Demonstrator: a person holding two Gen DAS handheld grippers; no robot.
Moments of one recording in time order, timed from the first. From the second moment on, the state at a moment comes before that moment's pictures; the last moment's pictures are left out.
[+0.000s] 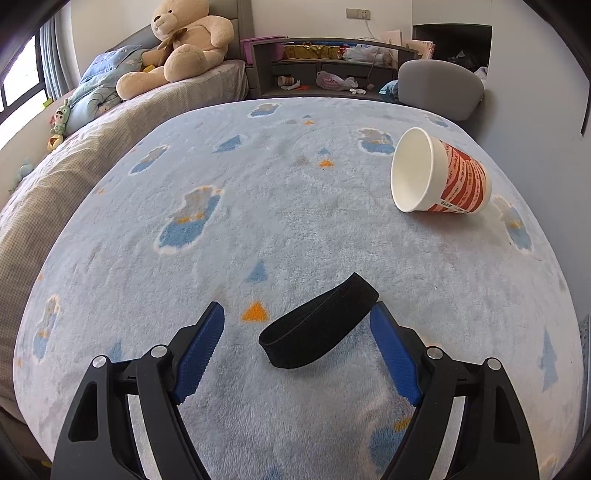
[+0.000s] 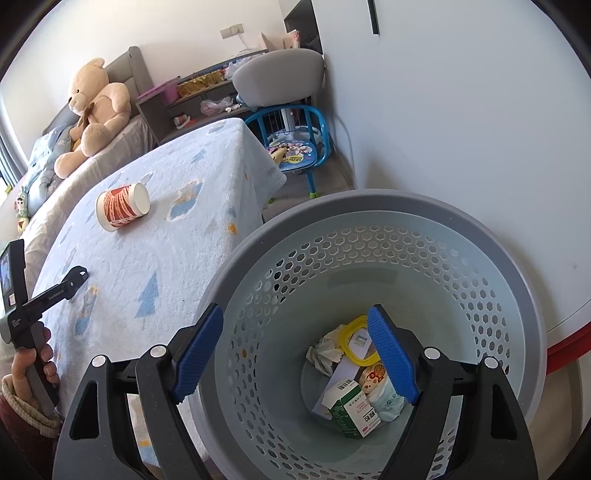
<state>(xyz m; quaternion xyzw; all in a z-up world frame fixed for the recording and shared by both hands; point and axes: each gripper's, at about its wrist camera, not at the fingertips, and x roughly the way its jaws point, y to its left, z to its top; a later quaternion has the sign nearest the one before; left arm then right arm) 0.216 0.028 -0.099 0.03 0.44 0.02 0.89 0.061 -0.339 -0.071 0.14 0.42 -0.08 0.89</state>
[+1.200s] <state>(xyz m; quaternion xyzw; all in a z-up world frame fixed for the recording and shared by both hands) 0.196 0.033 -0.054 -0.02 0.42 -0.01 0.91 0.186 -0.213 -0.018 -0.02 0.41 0.13 0.90</state>
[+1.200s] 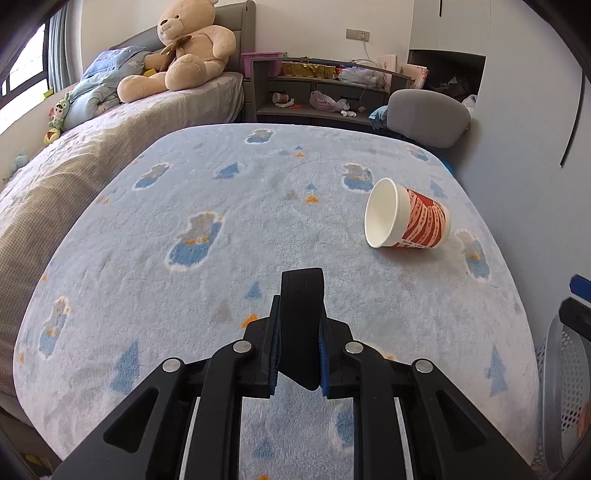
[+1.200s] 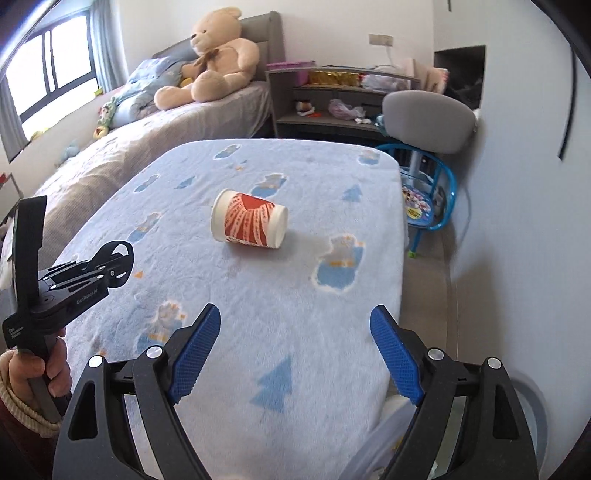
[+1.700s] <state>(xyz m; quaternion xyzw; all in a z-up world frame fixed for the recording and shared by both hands) 0.217 0.052 -0.072 -0.05 0.44 0.02 0.89 0.298 -0.148 -0.053 -0.17 0.43 0.25 0.85</state>
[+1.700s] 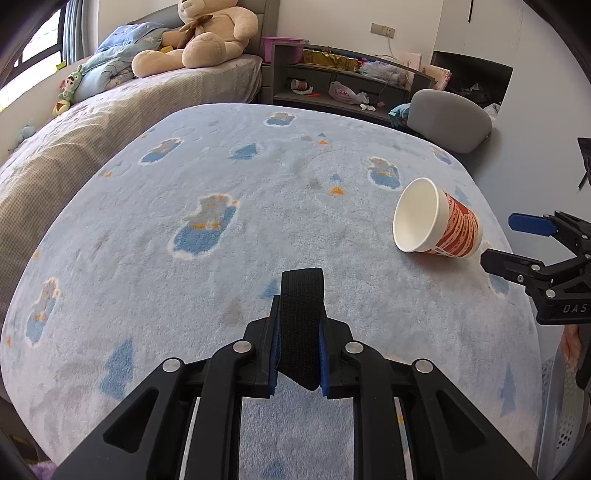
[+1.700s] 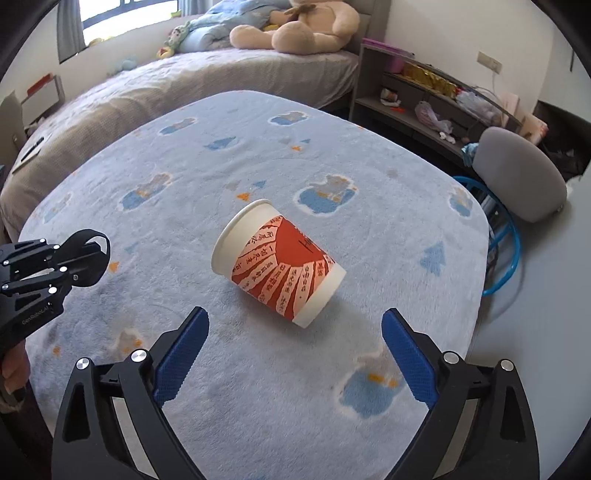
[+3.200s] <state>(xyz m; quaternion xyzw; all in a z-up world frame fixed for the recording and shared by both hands) 0.201 0.063 -0.057 -0.06 0.42 0.02 0.91 0.211 -0.165 -0.048 0.04 0.43 0.06 0.90</state>
